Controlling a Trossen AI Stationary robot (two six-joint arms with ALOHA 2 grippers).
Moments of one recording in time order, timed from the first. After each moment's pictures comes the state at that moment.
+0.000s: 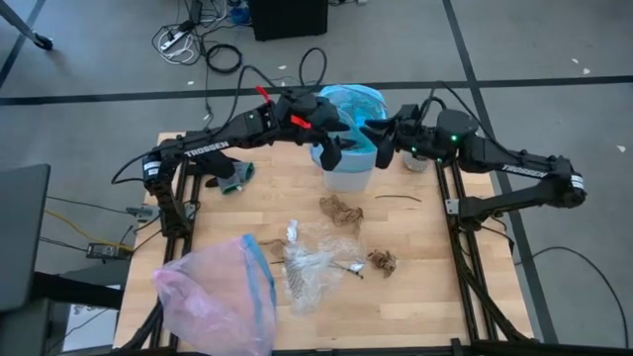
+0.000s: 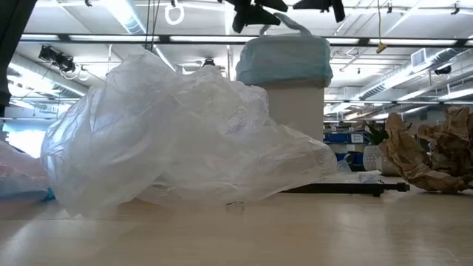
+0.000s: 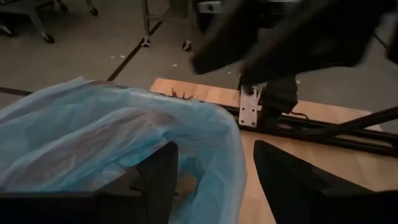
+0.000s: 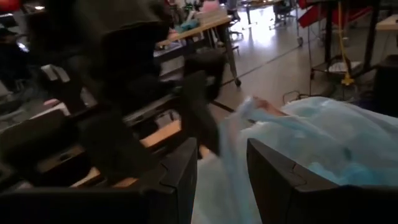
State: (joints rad) left arm 0.28 1.78 1.86 -0.44 0.08 -0.01; right arm -0.23 1.03 1.09 -0.02 0.28 0.26
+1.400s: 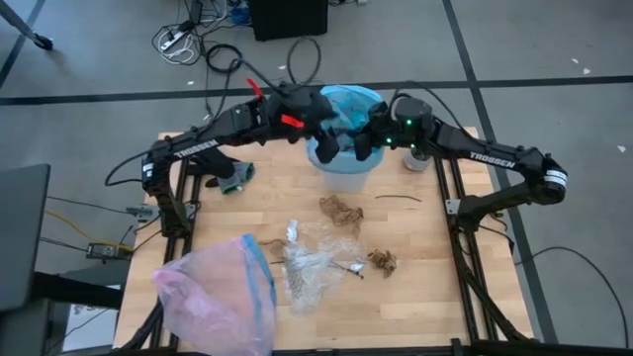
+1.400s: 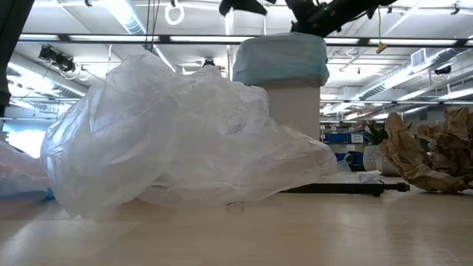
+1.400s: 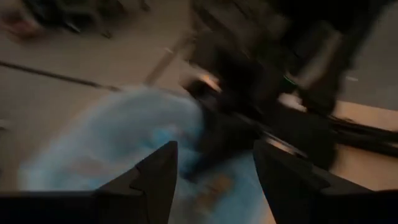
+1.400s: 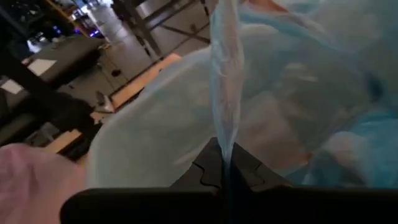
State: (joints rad) left arm 0.25 1.77 2.03 -0.65 -0.17 -0.01; right arm -0.43 1.24 1.08 -0.08 0.00 0.41
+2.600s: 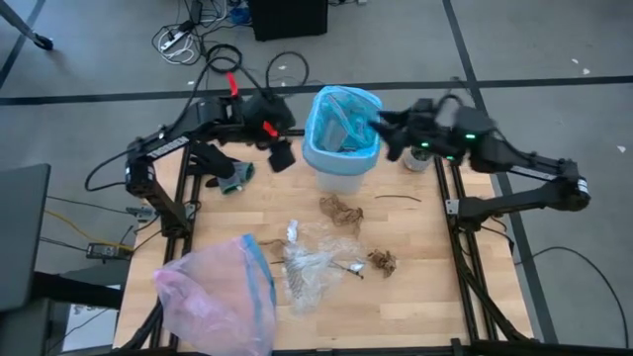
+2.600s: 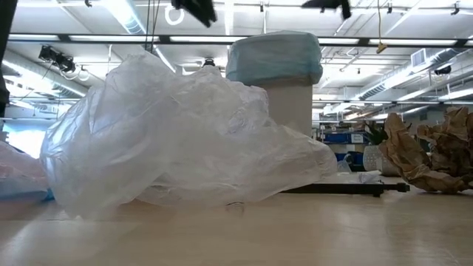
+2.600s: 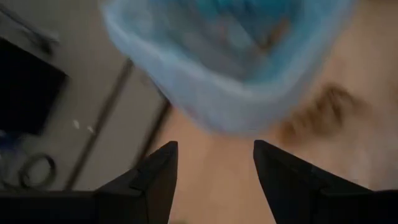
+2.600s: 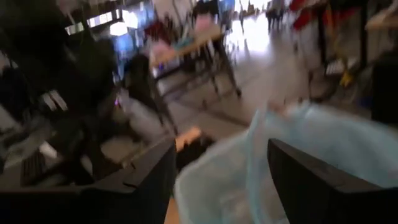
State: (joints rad) left arm 0.25 1.64 2.06 -1.30 -0.30 0.00; right arm -0.23 0.95 1.08 -0.01 0.33 0.33
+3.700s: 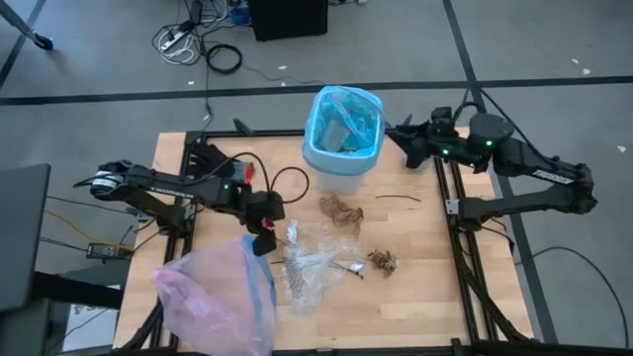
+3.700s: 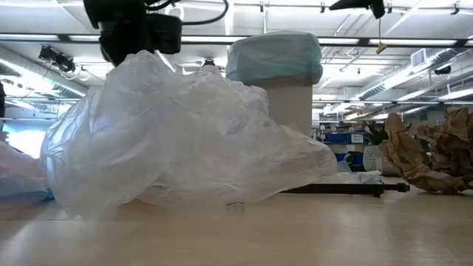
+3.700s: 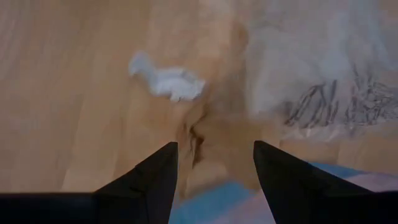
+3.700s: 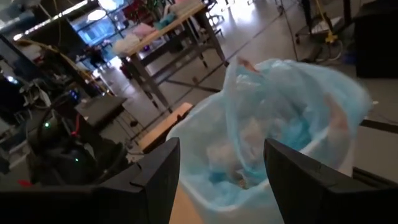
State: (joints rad) left arm -0.07 1.38 1.00 -0.73 0.09 -0.34; right arm -0.18 0.82 1.08 -0.31 0.37 0.50
